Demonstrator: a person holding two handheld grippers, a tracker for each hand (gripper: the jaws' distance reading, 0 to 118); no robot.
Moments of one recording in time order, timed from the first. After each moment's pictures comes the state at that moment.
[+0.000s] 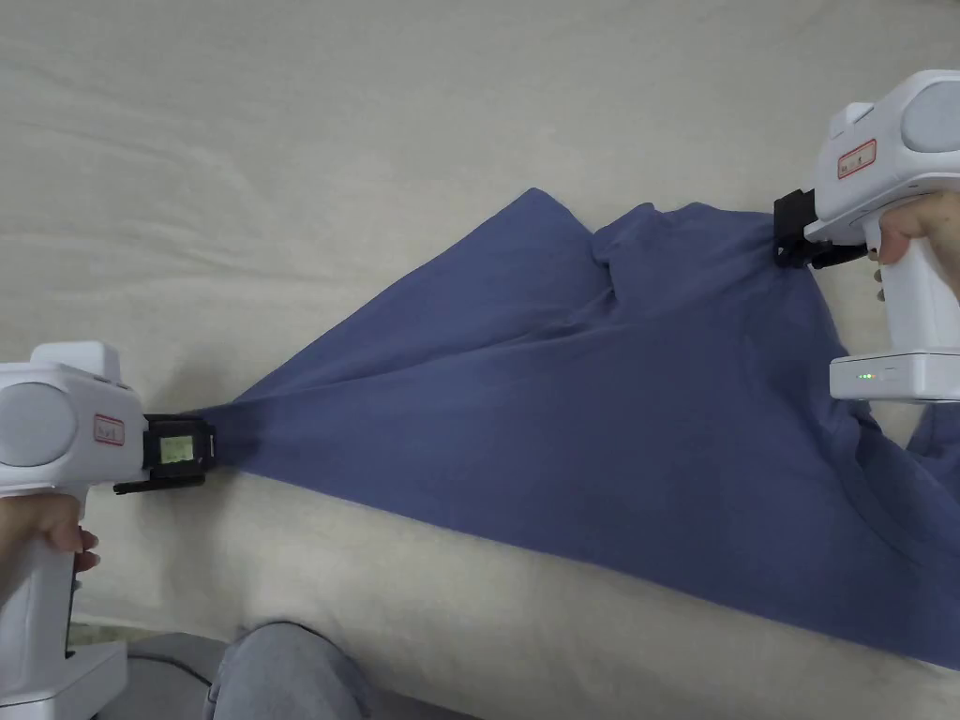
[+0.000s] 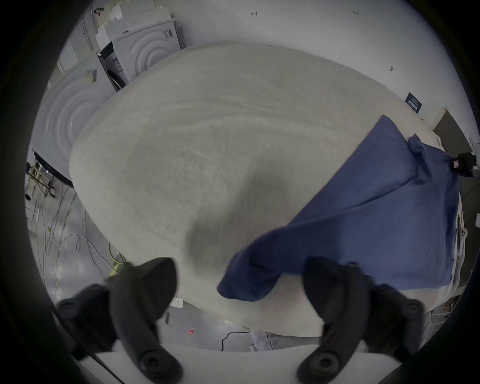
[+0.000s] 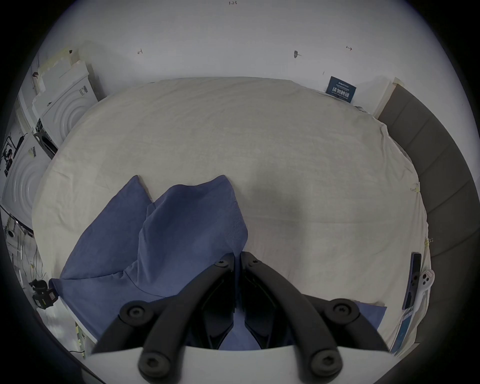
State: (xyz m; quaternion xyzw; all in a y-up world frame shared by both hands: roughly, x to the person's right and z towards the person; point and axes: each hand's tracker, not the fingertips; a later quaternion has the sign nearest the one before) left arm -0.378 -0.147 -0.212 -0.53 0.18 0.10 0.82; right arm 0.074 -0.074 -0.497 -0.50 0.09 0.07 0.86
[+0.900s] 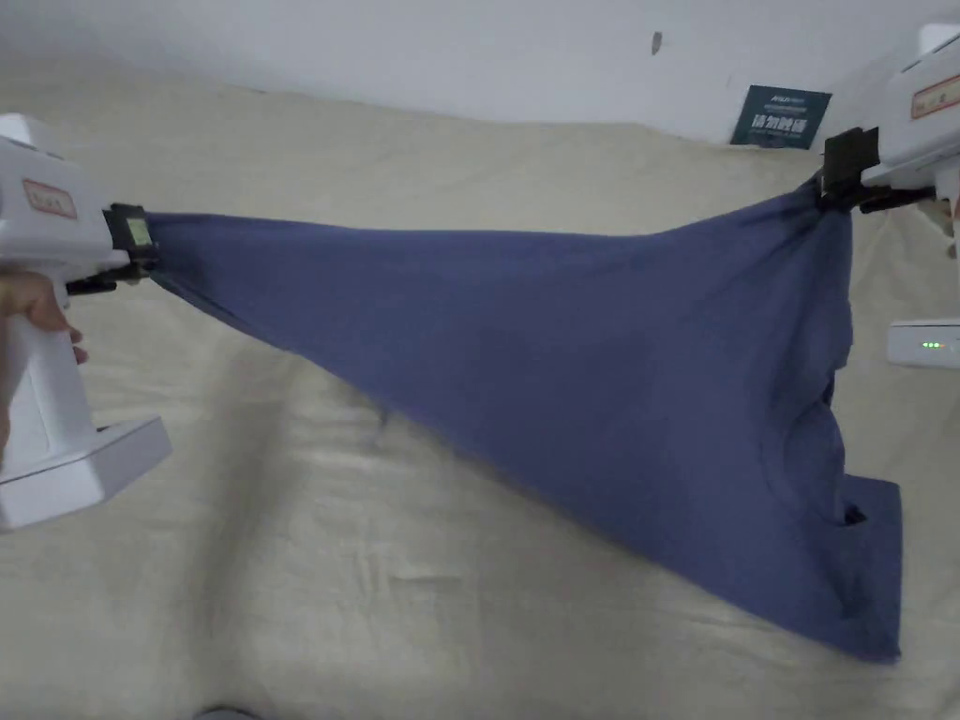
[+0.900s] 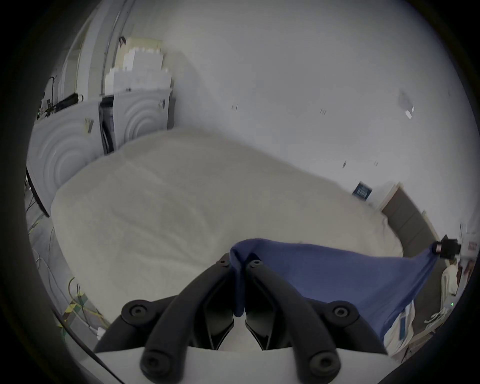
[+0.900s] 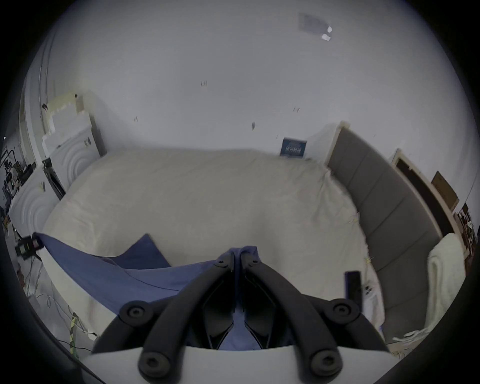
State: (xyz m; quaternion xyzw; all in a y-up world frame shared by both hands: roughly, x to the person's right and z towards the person) left arm -0.338 0.074 -0.260 -0.27 0.13 0.17 0.94; right arm 0.189 0.143 -0.374 -0.33 0.04 0.05 0.94
